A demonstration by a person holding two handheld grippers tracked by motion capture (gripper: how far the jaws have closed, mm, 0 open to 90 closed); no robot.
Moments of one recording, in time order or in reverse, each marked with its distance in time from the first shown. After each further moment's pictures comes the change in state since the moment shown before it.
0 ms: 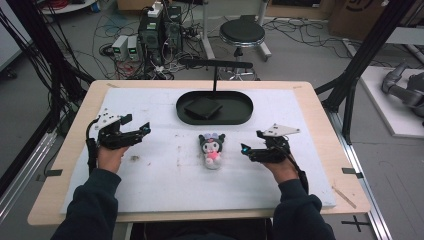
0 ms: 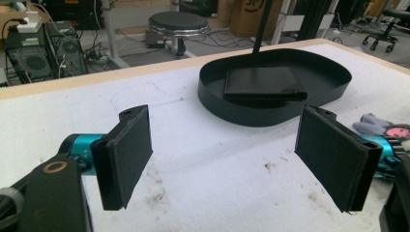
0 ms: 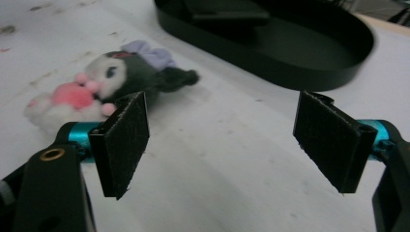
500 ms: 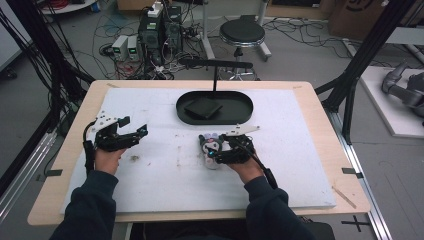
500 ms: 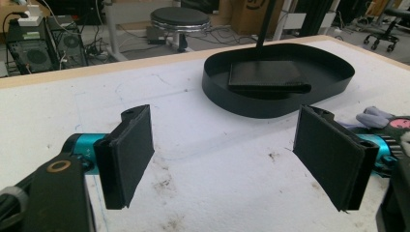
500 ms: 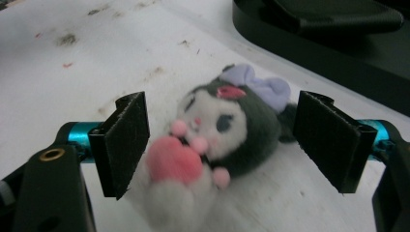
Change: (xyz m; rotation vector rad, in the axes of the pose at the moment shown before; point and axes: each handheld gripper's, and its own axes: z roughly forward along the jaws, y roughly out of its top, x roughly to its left) left arm 0.004 -0.005 -0.005 0.005 -0.003 -0.009; right arm 0.063 0.029 0.058 0.049 0.089 0.017
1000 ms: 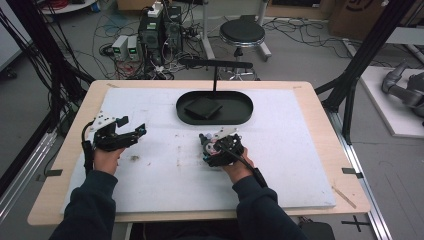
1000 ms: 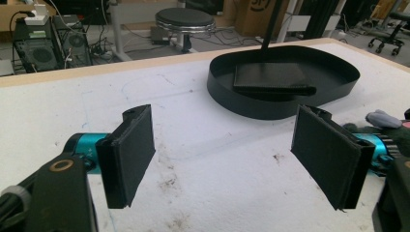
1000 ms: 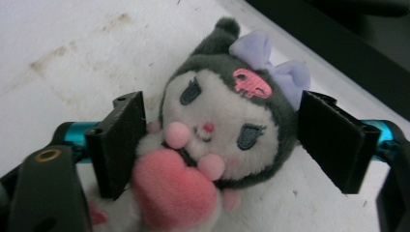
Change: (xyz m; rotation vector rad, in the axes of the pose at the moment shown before) left arm 0.003 0.000 -0.002 -0.007 0.019 -0.020; right arm 0.015 0.004 0.024 0.196 -0.130 -0.164
